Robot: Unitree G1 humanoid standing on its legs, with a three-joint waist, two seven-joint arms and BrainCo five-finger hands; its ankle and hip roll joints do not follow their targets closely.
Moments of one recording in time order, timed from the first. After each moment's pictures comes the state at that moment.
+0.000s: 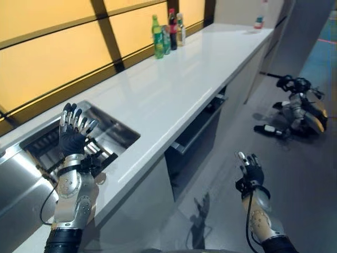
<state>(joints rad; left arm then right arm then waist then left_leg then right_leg) -0.02 0.42 0.10 -0.03 -0.60 -0.31 0.24 0.02 -0.26 0.08 0.17 0.71 -0.11 -0.45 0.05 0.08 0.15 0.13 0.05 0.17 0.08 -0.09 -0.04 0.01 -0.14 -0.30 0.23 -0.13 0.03</state>
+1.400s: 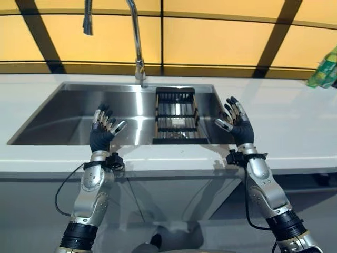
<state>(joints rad) -0.13 0.33 -0.08 -0.05 -0.55 -0.19 0.23 -0.18 -0.41 0.21 -0.10 0.46 -0.12 -0.27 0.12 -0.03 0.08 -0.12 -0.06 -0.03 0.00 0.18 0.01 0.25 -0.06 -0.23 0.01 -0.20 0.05</state>
